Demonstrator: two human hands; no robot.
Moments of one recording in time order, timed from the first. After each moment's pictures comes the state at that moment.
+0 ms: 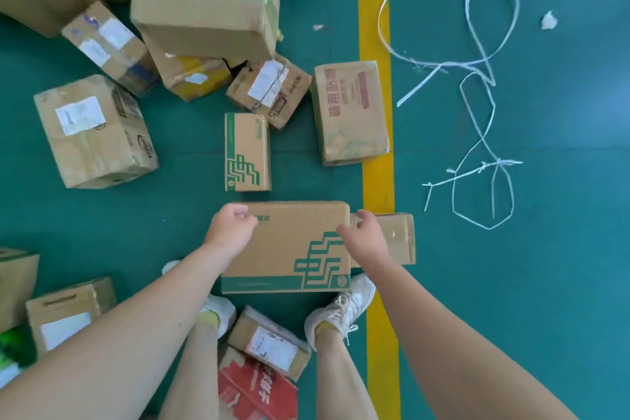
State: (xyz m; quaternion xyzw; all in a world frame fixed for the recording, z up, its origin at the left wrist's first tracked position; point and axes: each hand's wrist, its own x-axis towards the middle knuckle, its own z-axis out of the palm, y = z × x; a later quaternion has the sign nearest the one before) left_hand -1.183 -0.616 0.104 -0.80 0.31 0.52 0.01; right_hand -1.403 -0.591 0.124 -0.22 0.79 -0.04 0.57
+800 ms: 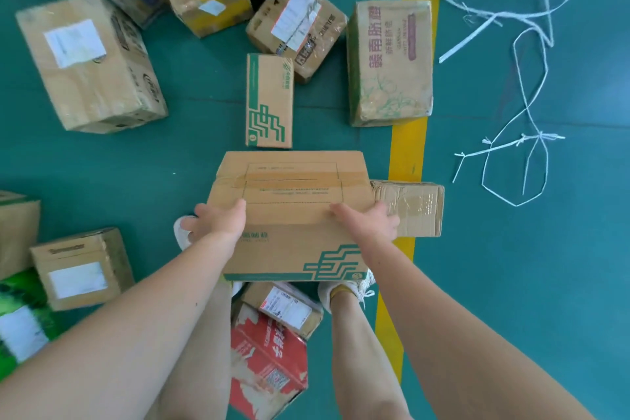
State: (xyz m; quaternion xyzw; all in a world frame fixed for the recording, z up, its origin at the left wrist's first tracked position) left_hand -1.119 -0.565 0.047 -0.90 0.08 0.42 0.09; right_hand -1.336 -0.568 0.068 -0.14 0.85 0.08 0.51
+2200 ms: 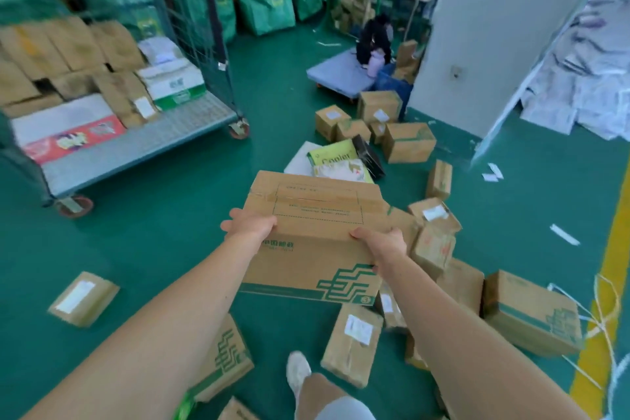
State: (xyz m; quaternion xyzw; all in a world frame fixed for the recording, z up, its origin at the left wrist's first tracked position) left_hand -0.557 -0.667 0.607 -0.87 -0.04 0.32 -0.37; right_hand -0.741 -0.818 0.570 -0.46 0.61 -0.15 0.63
